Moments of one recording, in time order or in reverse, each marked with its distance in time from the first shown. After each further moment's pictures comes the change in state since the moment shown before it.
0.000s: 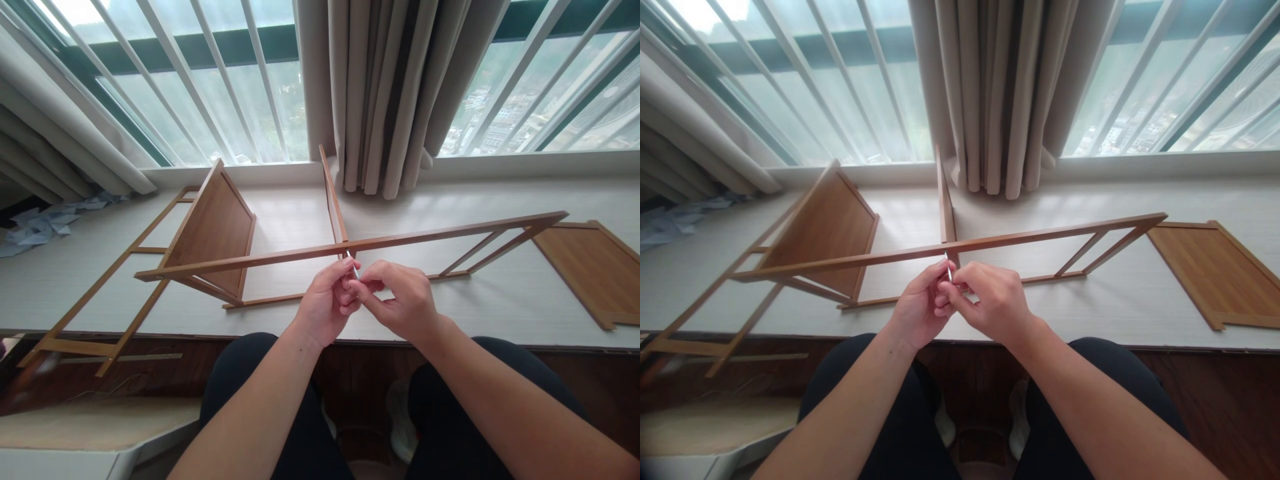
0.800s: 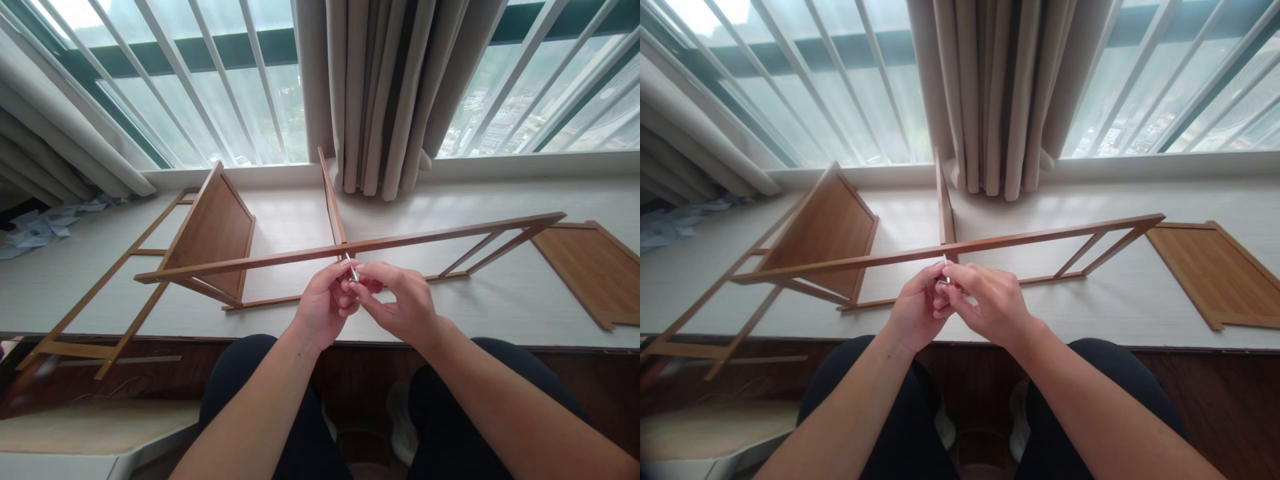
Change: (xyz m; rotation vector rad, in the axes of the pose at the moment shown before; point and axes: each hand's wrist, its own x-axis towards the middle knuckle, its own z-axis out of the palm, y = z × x) left_hand -0.002 0.001 -0.001 -0.005 -0.032 0.013; right_hand 0.000 0.004 0.001 0.056 0.058 -0.123
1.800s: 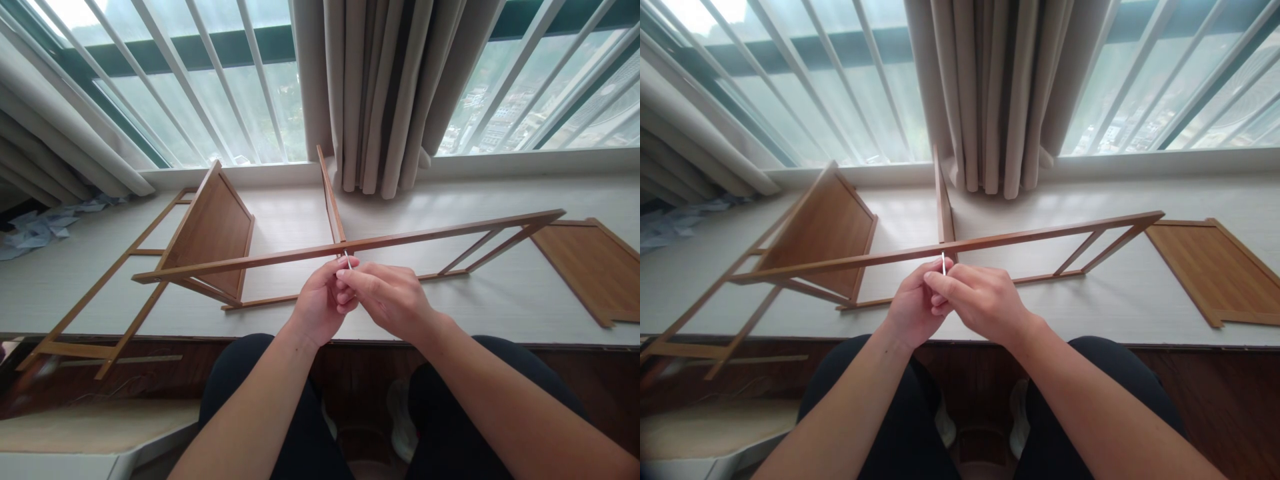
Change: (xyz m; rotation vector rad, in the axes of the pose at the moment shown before) left_hand 0.004 0.003 0.000 -0.040 0.006 -0.056; right_hand 0.004 0.001 -0.003 0.101 -0.172 -0.035
